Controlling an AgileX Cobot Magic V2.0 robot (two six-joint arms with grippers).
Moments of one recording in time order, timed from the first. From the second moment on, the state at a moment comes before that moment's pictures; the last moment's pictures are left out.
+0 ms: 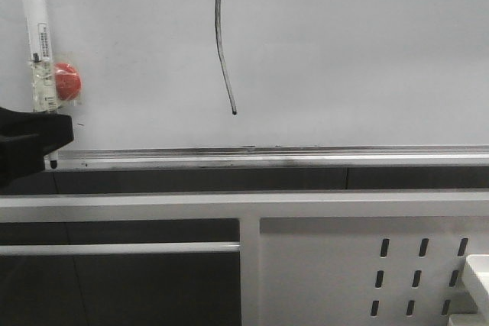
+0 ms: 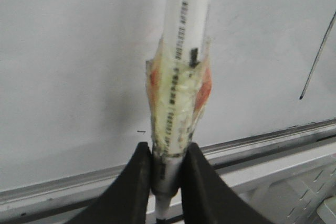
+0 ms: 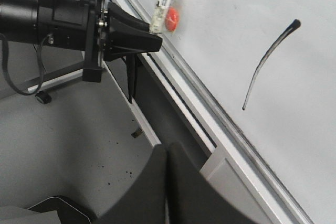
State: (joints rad) left arm -0.62 1.52 -0.14 -0.14 -1.13 -0.18; right arm 0.90 0.95 -0.88 -0.05 0.56 -0.10
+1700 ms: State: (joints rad) left arm -0.62 1.38 -0.07 -0.09 -1.14 -0.16; right arm 0.90 0.82 -0.78 -0.10 0.41 -0.10
